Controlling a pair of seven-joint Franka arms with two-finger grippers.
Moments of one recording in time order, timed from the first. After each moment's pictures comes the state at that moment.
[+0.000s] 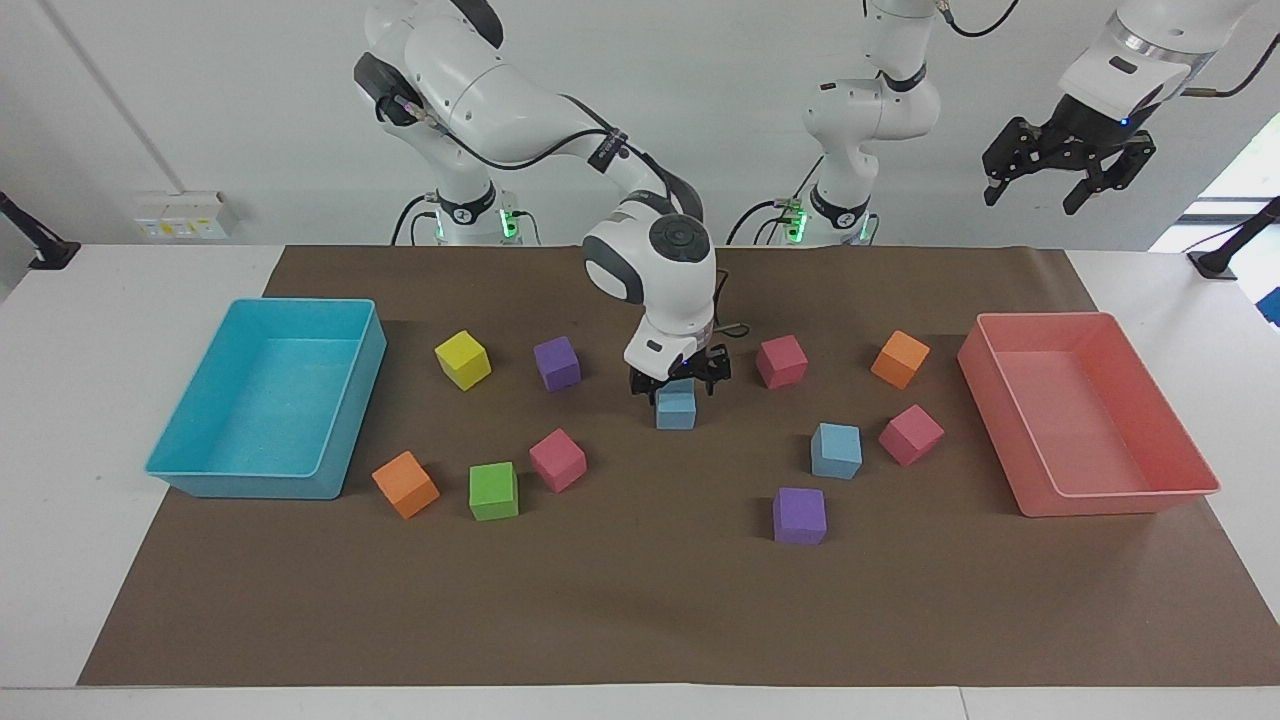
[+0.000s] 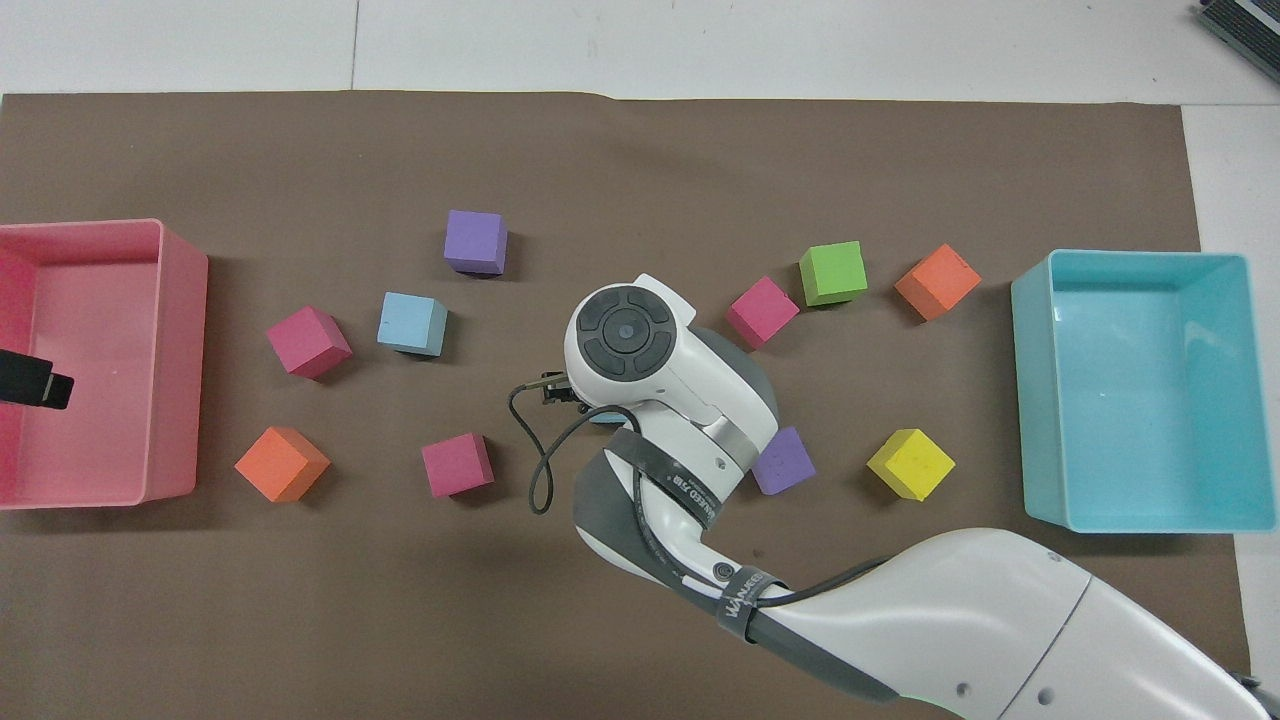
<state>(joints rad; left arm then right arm) -0.05 -0.04 0.00 -1.41 -0.03 1.30 0.14 0.11 0.59 0.66 -1.59 -0.38 2.12 0.74</state>
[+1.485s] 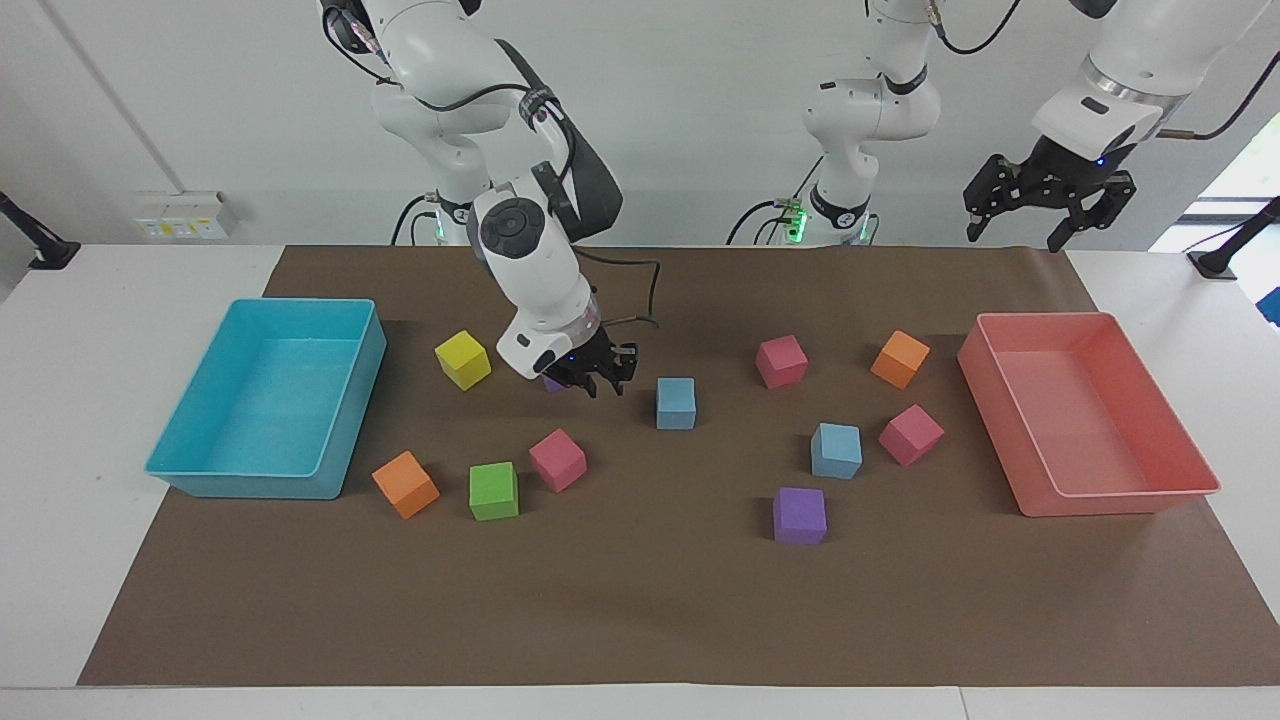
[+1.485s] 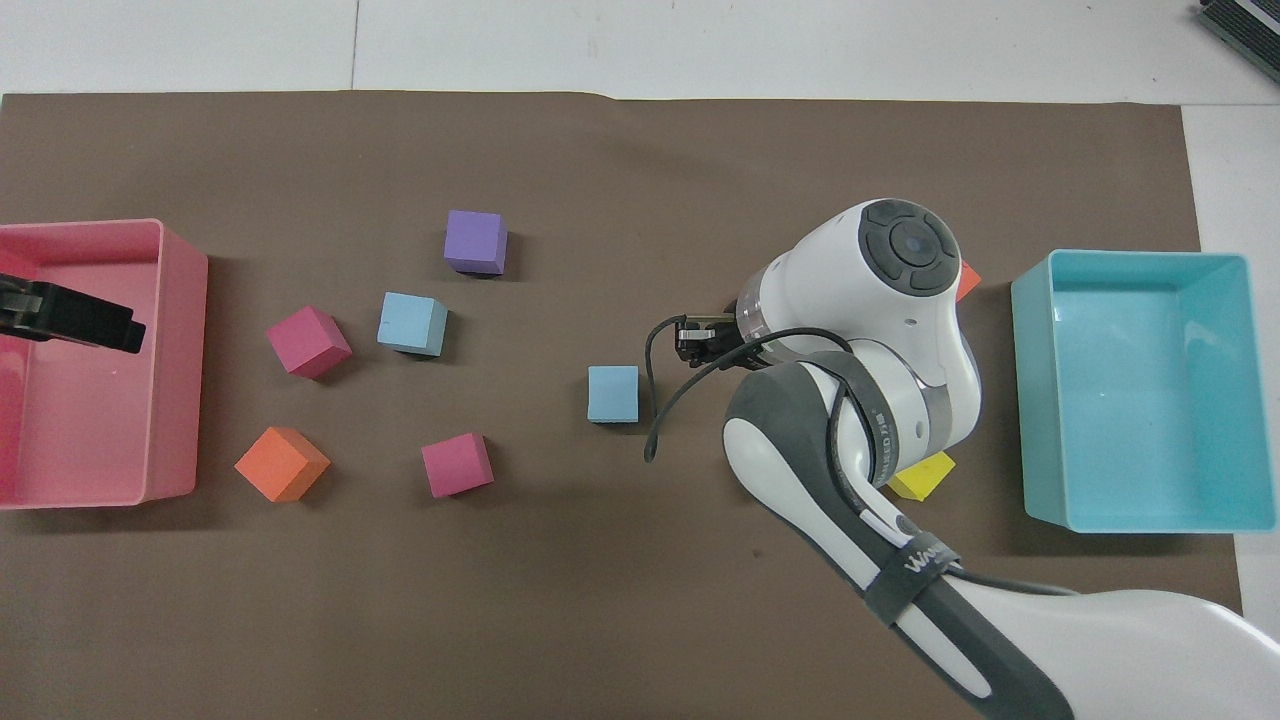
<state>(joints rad) -0.08 0.04 -0.02 -1.41 -0.03 1.44 0.14 0.05 0.32 0.40 -1.80 0.17 2.16 0.40</state>
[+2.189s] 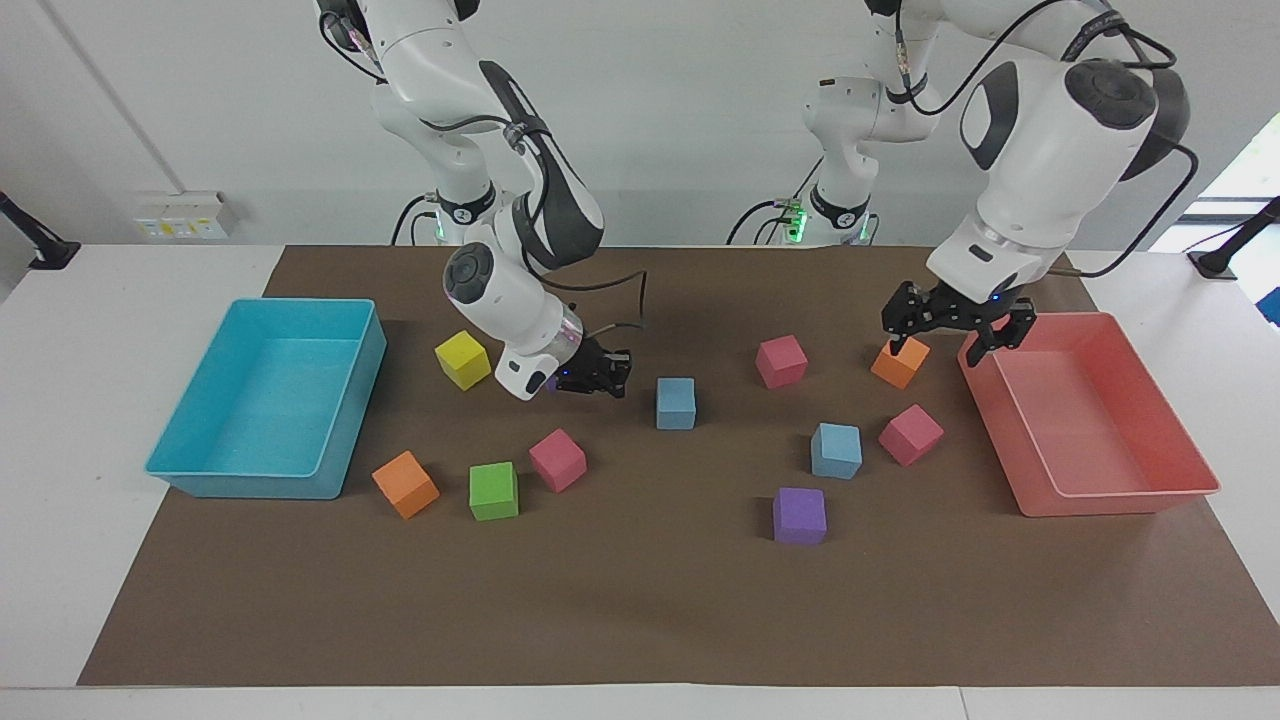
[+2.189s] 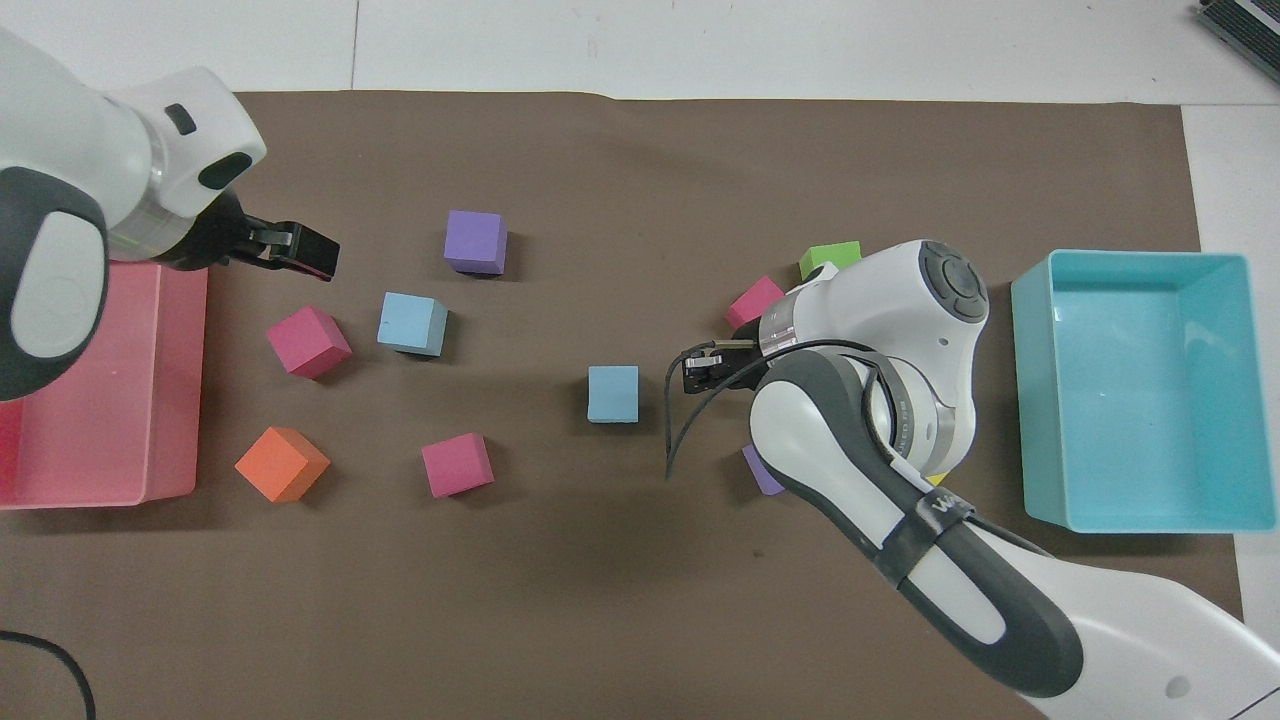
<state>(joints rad) -0.21 0.19 -0.02 -1.53 -0.03 1.78 0.00 0.05 0.32 0.36 -1.93 0.52 2.25 0.03</state>
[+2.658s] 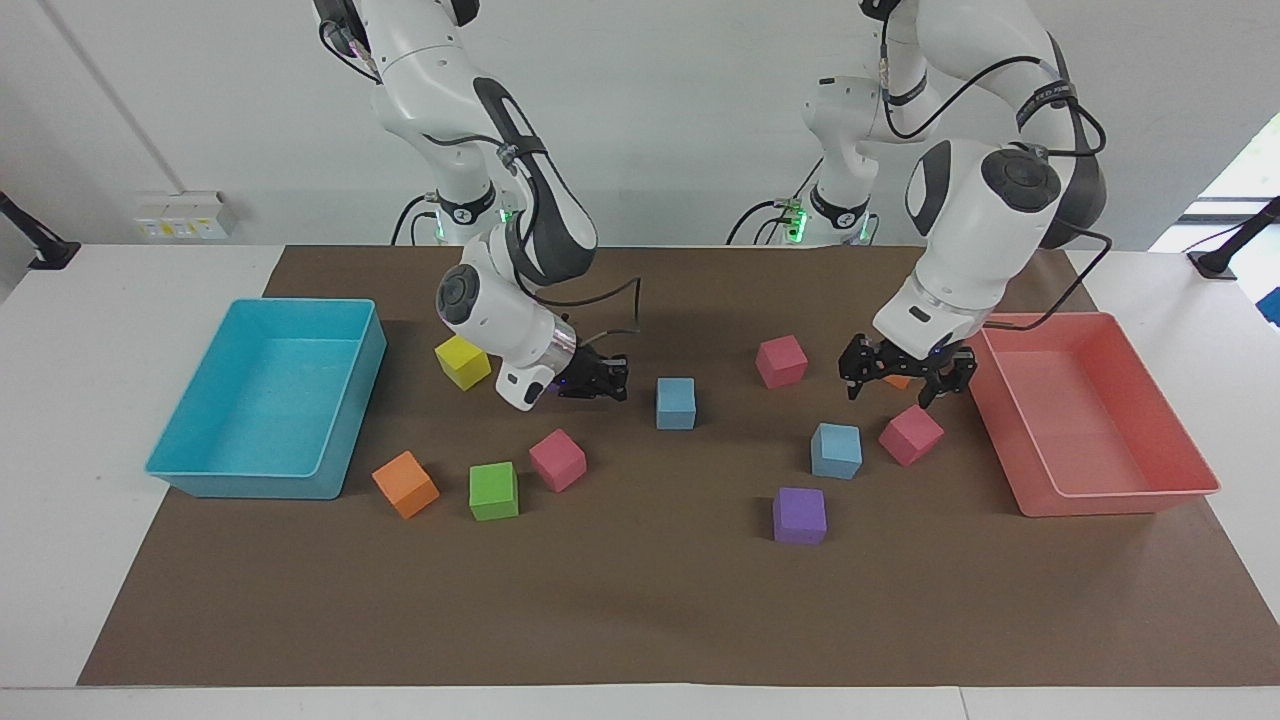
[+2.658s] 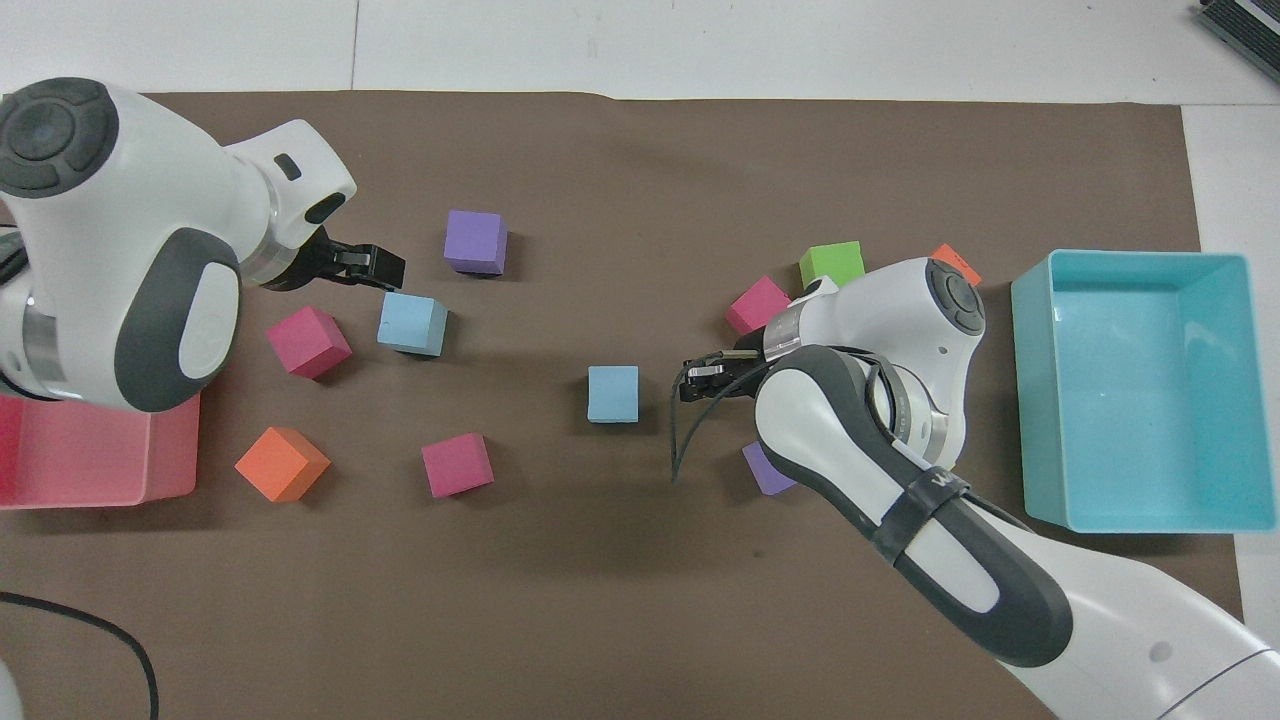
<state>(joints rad) -0.24 0.22 -0.02 -1.72 -0.03 2.02 -0.07 0.05 0.35 0.35 -1.97 0.63 2.30 -0.08</state>
